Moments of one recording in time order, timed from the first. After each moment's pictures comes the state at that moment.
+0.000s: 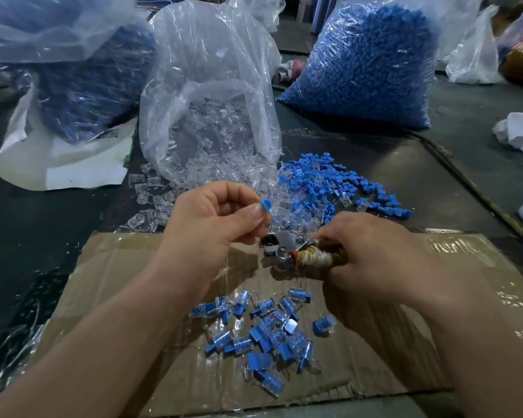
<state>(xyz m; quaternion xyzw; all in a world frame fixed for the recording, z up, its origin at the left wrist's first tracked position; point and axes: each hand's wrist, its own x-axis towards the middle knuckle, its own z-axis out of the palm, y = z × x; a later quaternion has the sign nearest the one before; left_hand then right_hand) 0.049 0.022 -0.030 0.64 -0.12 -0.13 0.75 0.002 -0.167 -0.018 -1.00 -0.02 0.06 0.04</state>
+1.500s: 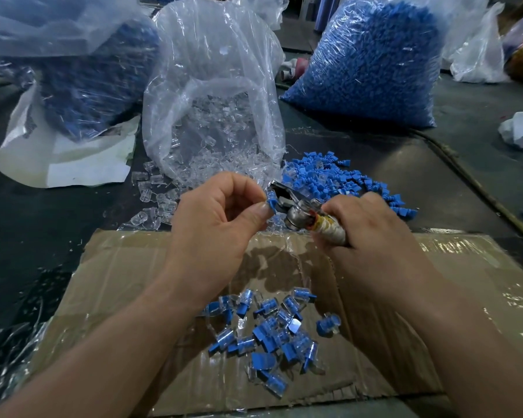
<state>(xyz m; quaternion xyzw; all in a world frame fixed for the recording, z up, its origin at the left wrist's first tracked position) 0.042 0.017 -0.027 0.73 -0.19 0.02 0.65 -0.002 -0.153 -0.020 -0.99 -0.02 -0.09 0.13</state>
